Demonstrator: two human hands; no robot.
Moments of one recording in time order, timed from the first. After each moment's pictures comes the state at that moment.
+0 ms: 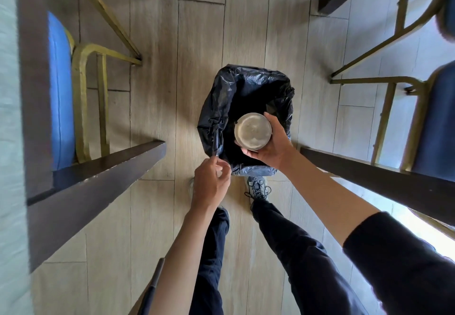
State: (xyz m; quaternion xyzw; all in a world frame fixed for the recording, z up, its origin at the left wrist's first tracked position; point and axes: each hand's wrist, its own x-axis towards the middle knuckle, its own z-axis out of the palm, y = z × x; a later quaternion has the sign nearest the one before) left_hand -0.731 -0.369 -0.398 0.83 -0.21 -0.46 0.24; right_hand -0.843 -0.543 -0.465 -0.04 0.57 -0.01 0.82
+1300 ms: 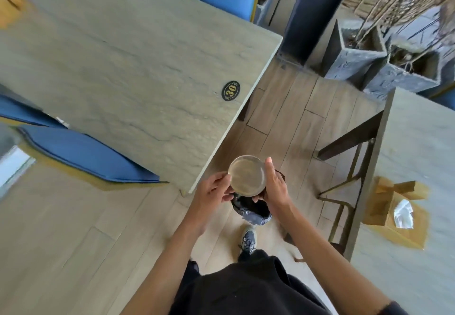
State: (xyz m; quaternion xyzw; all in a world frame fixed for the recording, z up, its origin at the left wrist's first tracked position) left_hand -0.737 -0.268 0.111 0.66 0.01 -0.41 0.62; right_hand -0.812 -0.427 0.113 -0.55 0.43 0.00 0.72
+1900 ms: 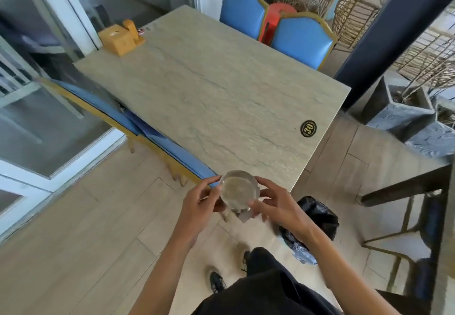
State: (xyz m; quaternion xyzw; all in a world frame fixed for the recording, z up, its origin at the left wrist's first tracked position) left_hand -0.600 0.020 0.174 0.73 -0.01 -0.26 0.64; right_hand -0.678 -0.191 0.182 -0.75 0.17 0.12 0.62
